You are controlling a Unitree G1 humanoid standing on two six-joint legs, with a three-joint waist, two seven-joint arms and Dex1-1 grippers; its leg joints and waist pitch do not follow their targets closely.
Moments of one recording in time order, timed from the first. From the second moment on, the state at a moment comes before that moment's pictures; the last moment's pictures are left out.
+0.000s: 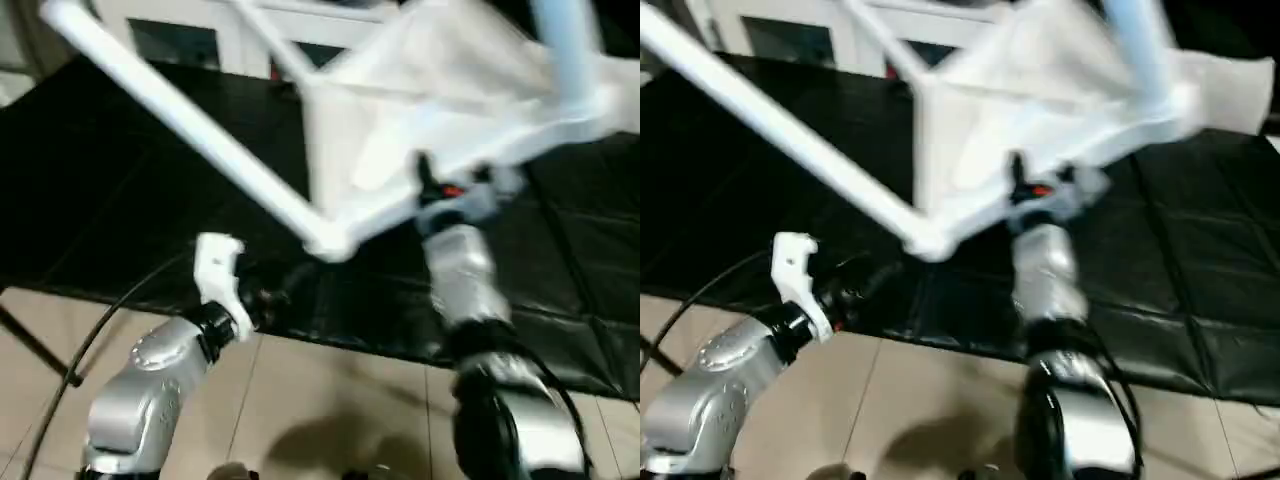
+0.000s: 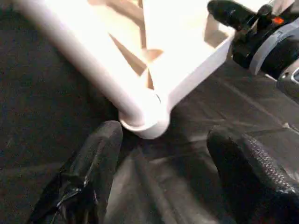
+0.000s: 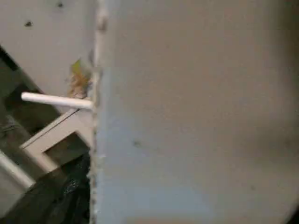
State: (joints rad) left arm -0.08 0.21 -0.06 -0.33 -0.35 0.56 -0.45; right arm -0.66 0.03 -0.38 0.62 0.46 -0.09 0.14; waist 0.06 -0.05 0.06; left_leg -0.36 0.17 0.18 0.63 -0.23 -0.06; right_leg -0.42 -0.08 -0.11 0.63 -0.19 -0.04
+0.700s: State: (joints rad) left arm -0.31 0.33 -0.17 -0.42 -0.20 0.51 -0.47; right arm -0.51 -0.19 -0.27 0.32 0.15 -0.05 0.05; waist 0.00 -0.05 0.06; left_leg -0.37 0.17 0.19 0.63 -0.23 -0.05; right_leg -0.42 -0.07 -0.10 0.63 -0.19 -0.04
